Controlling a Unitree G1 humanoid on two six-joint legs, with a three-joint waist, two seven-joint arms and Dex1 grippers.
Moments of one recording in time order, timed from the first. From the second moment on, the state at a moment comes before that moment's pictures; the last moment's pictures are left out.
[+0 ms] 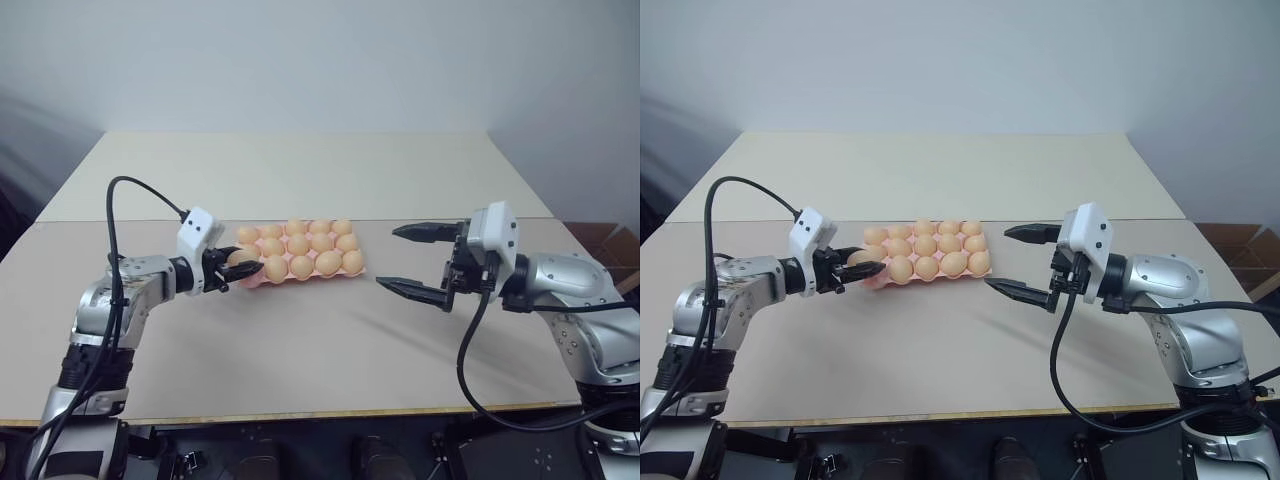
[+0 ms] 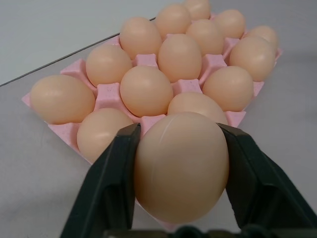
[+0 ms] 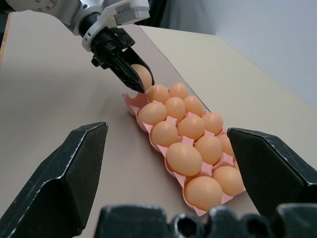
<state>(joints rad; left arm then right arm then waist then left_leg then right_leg) -0.56 0.67 0.04 0.02 -0.38 0.77 -0.82 -0.43 -0.74 -0.07 -0.35 0.55 0.40 0.97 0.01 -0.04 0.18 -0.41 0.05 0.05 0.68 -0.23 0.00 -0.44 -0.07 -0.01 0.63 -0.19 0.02</state>
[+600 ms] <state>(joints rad) -0.38 0.84 0.38 -0.15 -0.52 0.73 -0.92 -0.43 -0.74 -0.07 -0.35 0.55 0.40 0.96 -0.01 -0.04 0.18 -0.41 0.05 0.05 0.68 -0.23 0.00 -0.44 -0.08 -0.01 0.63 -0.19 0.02</state>
